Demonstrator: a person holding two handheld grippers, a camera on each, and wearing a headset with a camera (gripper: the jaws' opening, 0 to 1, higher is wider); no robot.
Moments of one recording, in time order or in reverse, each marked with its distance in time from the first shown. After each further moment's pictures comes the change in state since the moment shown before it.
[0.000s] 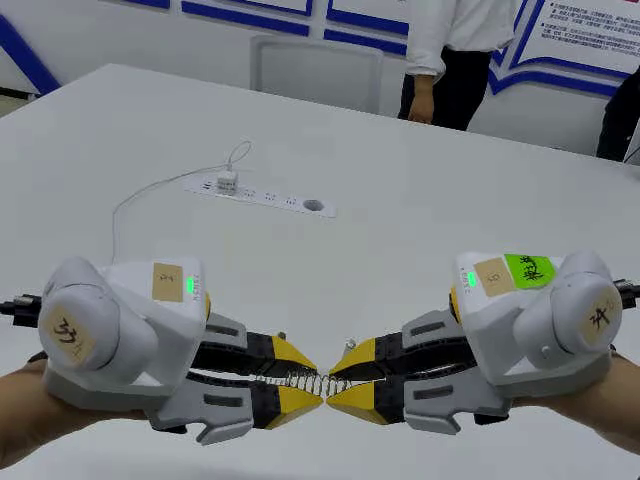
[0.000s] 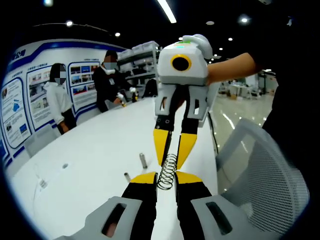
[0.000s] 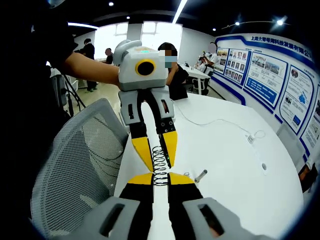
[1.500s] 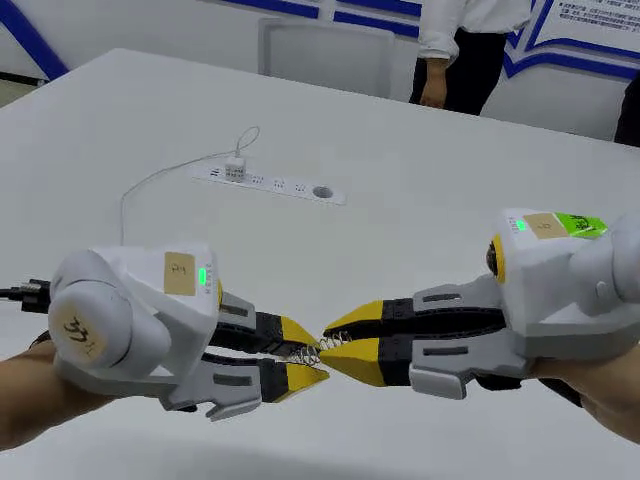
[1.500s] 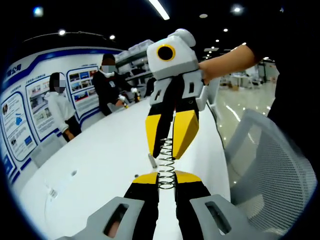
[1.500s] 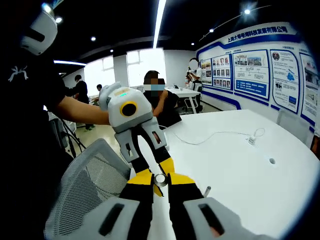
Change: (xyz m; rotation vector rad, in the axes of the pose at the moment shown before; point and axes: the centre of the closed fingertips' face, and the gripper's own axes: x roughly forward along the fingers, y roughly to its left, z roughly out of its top) left arm 0.002 0.016 0.001 0.083 0.019 0.044; right arm -0.009 -0.017 0.039 0.224 -0.258 0.002
